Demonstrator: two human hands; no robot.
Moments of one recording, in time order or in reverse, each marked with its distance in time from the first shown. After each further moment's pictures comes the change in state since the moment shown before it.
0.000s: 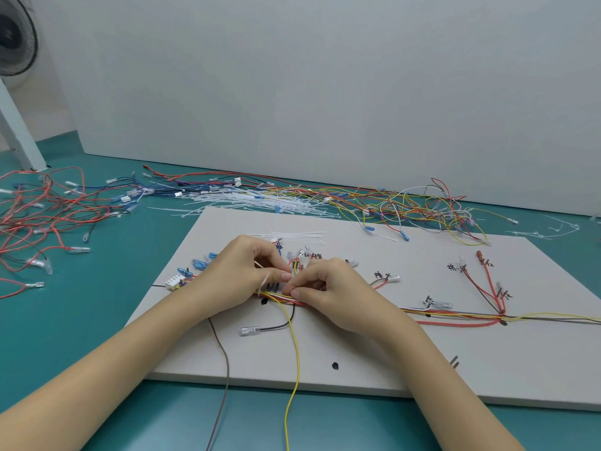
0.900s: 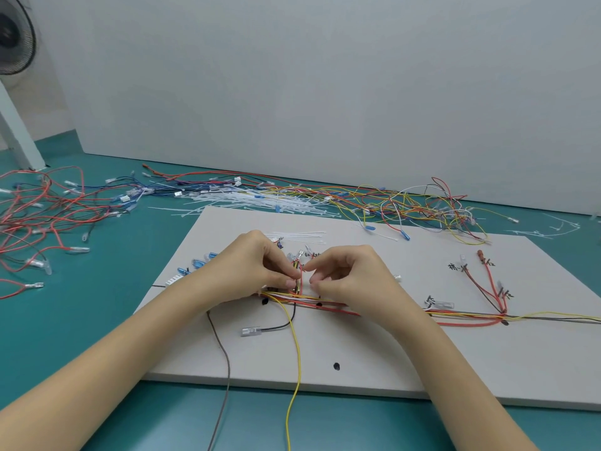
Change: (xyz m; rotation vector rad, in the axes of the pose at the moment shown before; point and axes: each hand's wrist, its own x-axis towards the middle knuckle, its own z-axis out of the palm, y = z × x) left_hand 0.007 0.011 -0.002 0.020 -0.143 -0.077; right_hand -0.009 -0.003 -0.016 0.299 0.189 0.162
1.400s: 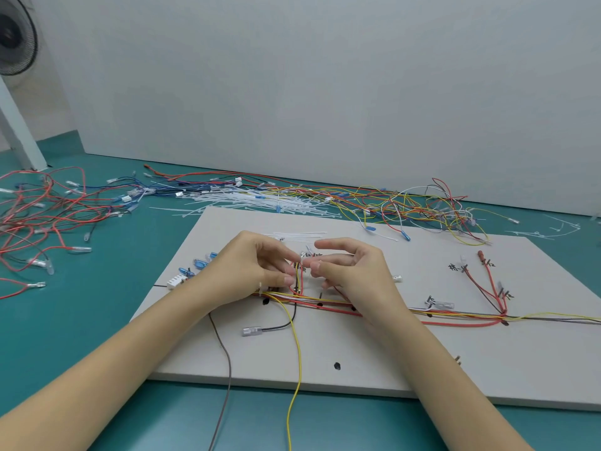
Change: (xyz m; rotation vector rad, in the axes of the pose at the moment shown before) left_hand -0.004 -0.007 0.002 -0.231 0.070 -0.030; right_hand 0.006 0.004 0.008 0.384 0.152 0.111
